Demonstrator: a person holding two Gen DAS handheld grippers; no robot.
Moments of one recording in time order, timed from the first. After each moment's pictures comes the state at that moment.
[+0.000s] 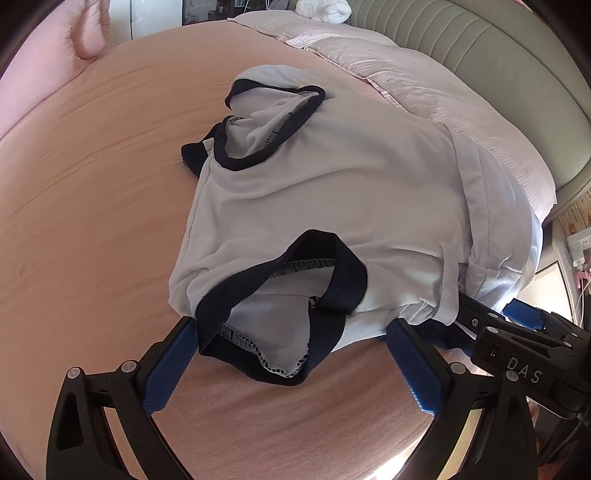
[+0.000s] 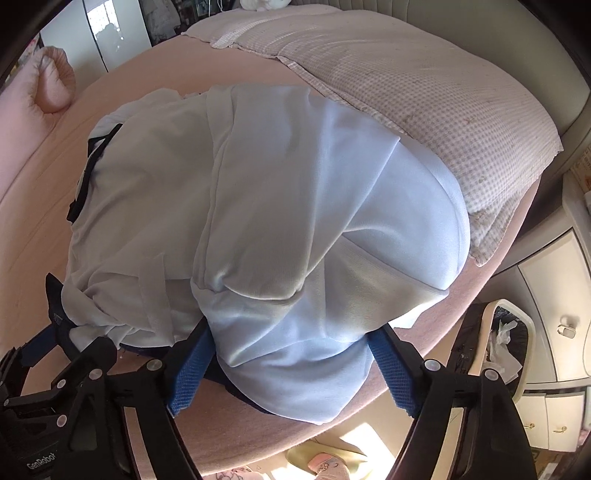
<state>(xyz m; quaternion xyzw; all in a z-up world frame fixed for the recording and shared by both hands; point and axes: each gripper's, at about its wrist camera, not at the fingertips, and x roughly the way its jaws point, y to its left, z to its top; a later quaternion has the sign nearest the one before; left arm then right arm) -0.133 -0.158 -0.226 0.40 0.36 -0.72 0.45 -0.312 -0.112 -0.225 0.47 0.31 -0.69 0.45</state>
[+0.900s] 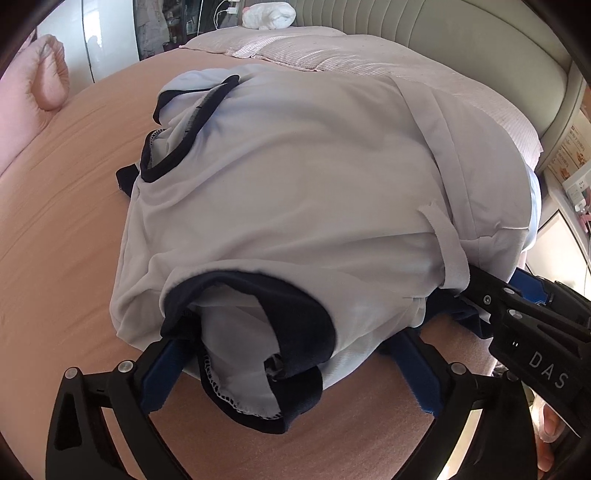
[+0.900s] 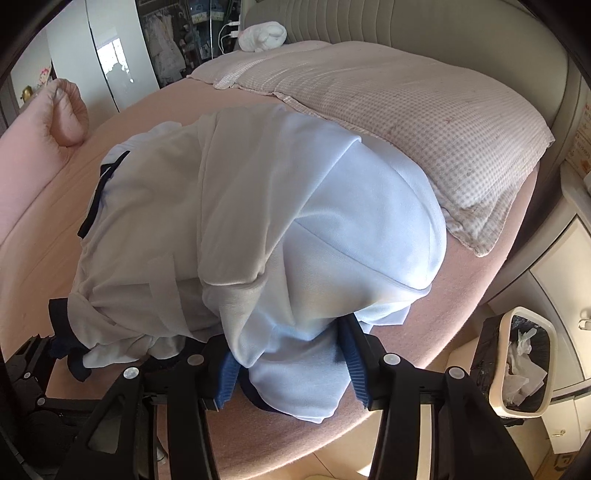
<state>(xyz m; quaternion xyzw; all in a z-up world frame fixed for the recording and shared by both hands) -0.182 -0.155 -0.254 0.41 0.28 -0.76 0.43 -0.314 -0.070 -0.233 0.42 0.23 -0.73 0.49</state>
